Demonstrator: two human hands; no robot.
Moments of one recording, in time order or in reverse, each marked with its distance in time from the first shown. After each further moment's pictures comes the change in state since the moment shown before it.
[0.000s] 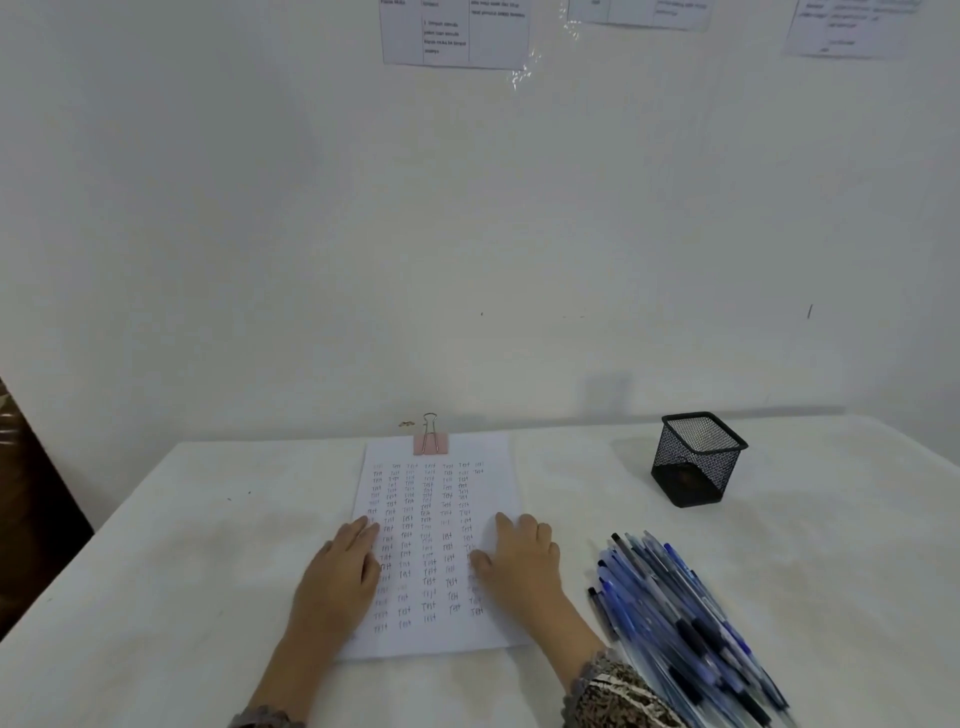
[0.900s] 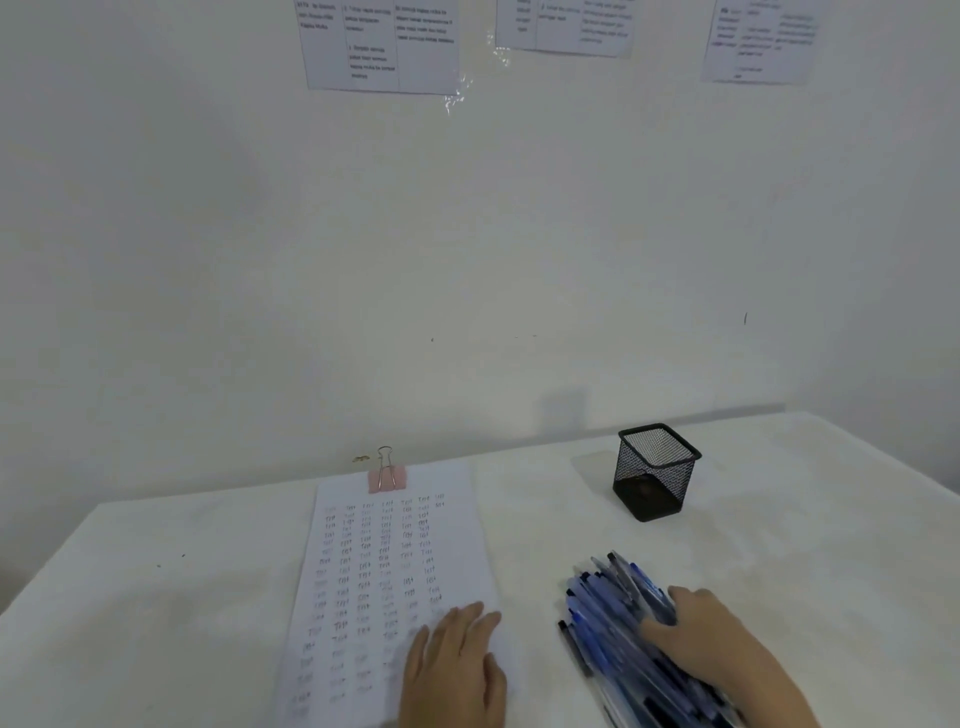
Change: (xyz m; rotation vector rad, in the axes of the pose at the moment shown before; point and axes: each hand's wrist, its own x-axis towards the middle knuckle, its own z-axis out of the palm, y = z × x) left_hand -0.052 0.126 0.054 -0.099 0.084 0.420; right_hand -0.057 0.147 -0.091 0.041 -0.248 0.467
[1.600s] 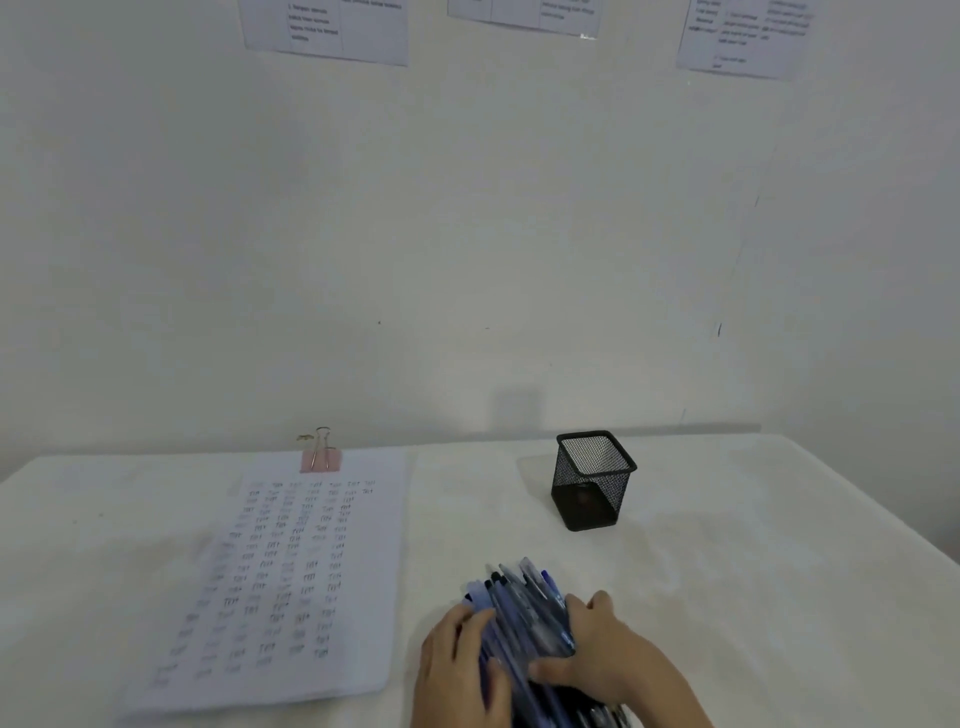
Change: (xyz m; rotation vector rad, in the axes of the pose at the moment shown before) left_hand 0.024 0.095 0.075 -0.153 0.249 -0.178; right_hand 0.022 0.020 -0.017 -0.081 -0.190 -0.278
